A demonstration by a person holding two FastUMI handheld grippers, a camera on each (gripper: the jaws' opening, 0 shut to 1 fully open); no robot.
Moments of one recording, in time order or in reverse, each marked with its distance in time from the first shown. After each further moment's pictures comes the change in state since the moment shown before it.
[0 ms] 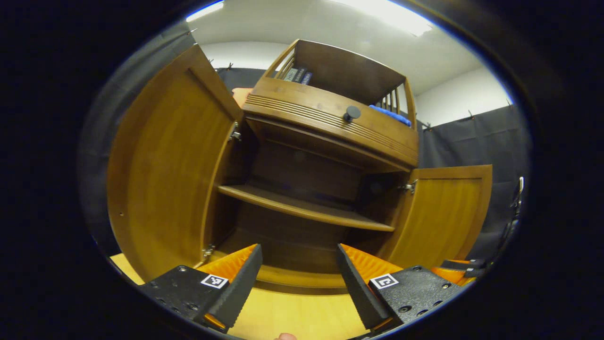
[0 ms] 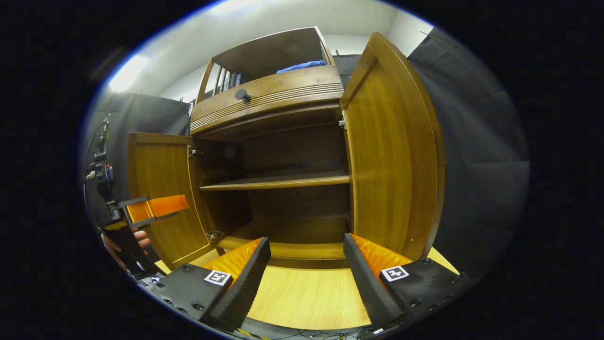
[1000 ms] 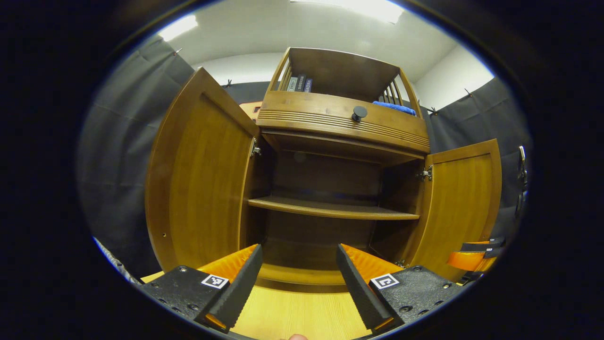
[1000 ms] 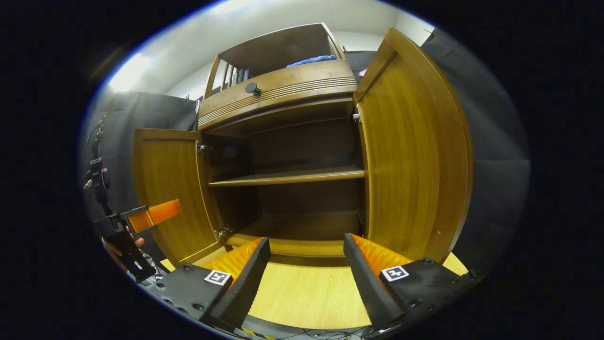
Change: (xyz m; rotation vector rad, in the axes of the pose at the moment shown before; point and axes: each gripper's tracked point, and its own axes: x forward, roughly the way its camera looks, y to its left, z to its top) left arm -0.025 0.020 0.008 0.127 -0.038 0.040; right arm -0.004 0.010 -0.003 0.001 0.021 0.039
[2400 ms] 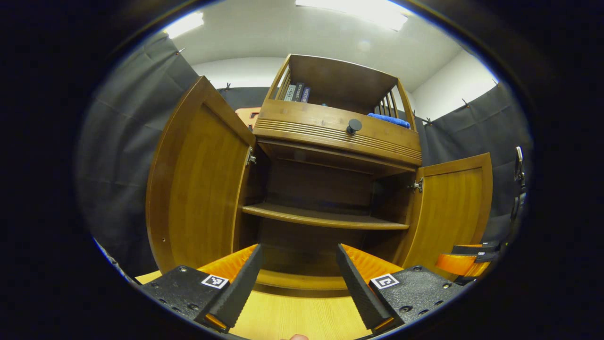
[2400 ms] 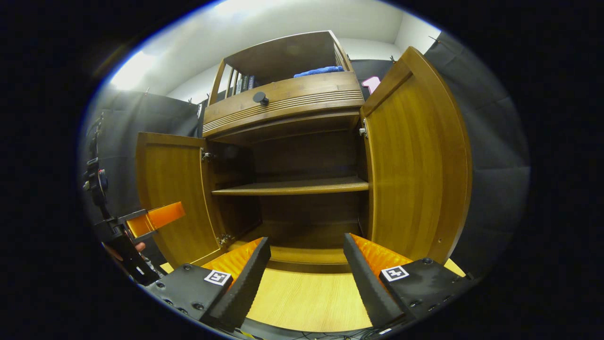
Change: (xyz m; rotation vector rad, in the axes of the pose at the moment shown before) left arm -0.010 -0.005 0.026 -0.039 -0.052 -0.038; right arm 0.004 0.007 0.013 -0.021 -0.058 0.000
